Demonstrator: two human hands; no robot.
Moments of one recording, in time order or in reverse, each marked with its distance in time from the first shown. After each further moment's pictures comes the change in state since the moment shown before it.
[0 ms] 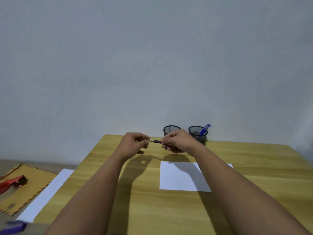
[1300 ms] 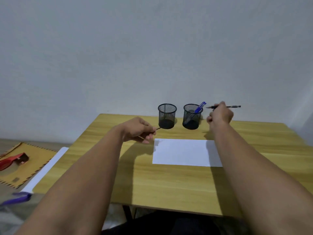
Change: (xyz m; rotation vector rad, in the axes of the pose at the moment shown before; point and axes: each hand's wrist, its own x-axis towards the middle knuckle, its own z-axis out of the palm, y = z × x) left_hand -0.003 0.017 0.036 -0.039 -0.415 -0.320; right_hand -0.012 0.034 -0.096 0.804 0.954 0.068
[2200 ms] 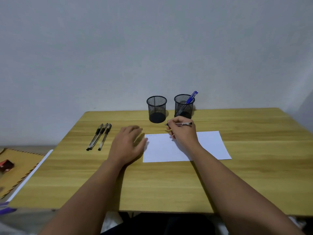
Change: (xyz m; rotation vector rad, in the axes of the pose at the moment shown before) left_hand 0.018 -0.096 0.037 0.899 0.610 0.532; right_hand -0.024 0.121 -0.022 -0.422 -0.548 -0.236
